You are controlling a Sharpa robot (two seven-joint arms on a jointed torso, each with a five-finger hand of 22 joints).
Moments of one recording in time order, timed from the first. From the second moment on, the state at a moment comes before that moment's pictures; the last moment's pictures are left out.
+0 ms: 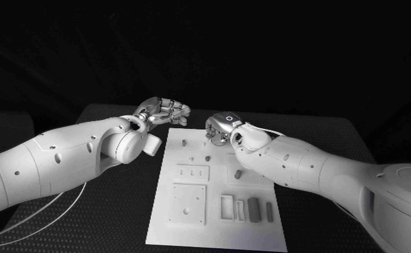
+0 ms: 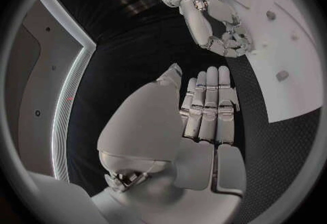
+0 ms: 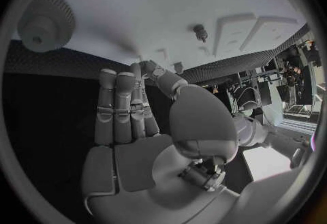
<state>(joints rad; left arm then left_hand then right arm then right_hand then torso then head) 1.35 -0.72 -0.14 1.30 -0.20 -0.26 0.22 1.53 -0.07 0.16 0.29 0.05 0.81 0.20 0.29 0.44 1.11 0.15 0.07 0.13 0.97 0.10 0.34 0.66 0.04 0.95 0.00 0.17 0.70 1.21 -0.23 -0.15 0.77 -1.65 -0.48 -0.04 1.13 -0.06 0.65 -0.29 0.04 1.00 0.12 0.33 0.54 1.33 0.04 0.11 0.25 1.26 -0.06 0.93 0.86 0.23 1.14 0.01 0.73 1.31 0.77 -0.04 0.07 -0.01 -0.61</state>
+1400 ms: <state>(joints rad) 1.36 -0.72 -0.14 1.31 -0.20 -0.25 0.22 1.53 -0.07 0.16 0.29 0.05 0.81 0.20 0.29 0.43 1.11 0.15 0.07 0.13 0.97 0.10 0.34 0.67 0.04 0.95 0.00 0.17 0.70 1.20 -0.20 -0.15 0.75 -1.66 -0.51 -0.05 1.13 -0.06 0.65 -0.29 0.04 0.99 0.12 0.33 0.55 1.33 0.04 0.11 0.26 1.26 -0.06 0.93 0.86 0.23 1.14 0.01 0.73 1.31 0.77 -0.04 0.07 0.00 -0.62</state>
